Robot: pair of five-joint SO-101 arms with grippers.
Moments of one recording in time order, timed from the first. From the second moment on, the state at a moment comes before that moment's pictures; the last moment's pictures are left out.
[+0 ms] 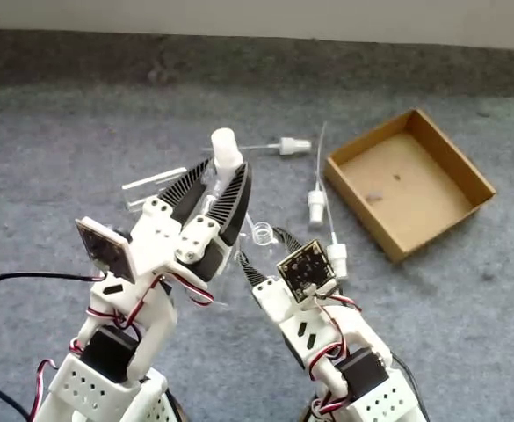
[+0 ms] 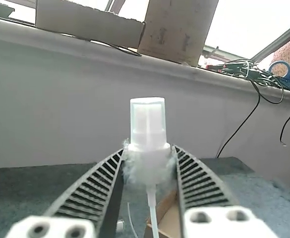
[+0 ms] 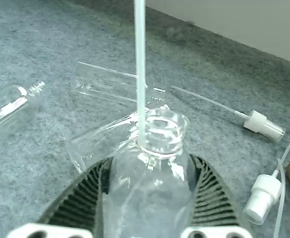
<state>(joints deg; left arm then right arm) 23.5 -85.8 76.4 7.8 19.6 -36.0 -102.4 95.7 34.0 7.9</state>
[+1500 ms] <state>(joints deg) 23.4 -85.9 73.1 2.2 19.1 -36.0 -102.4 95.7 34.0 7.9</state>
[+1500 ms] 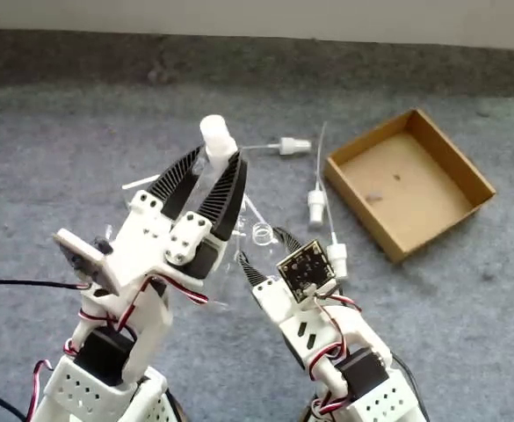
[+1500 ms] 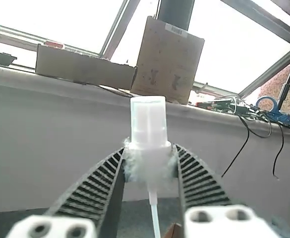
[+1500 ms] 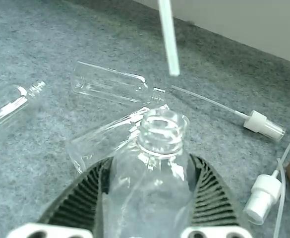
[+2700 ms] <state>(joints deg) 24.3 -85.9 89.1 1.1 19.5 -36.2 -102.4 95.7 34.0 7.9</state>
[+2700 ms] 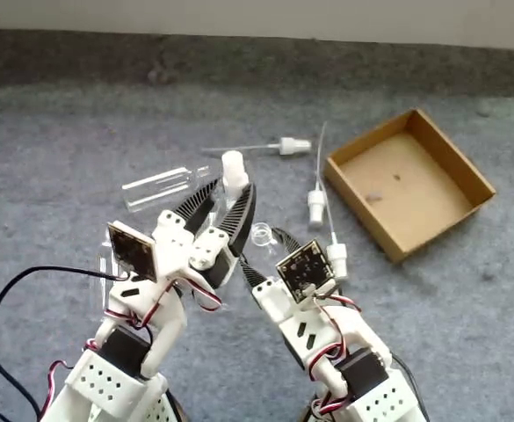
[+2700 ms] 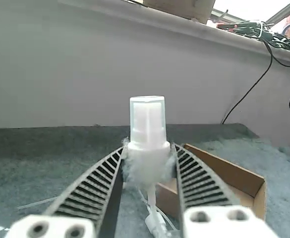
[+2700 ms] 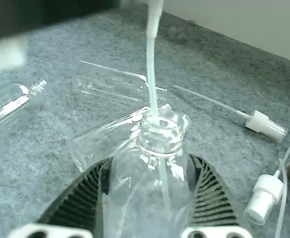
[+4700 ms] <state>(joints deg) 37.0 -85.9 96.1 1.1 19.0 -30.3 -102.4 95.7 34.0 17.9</state>
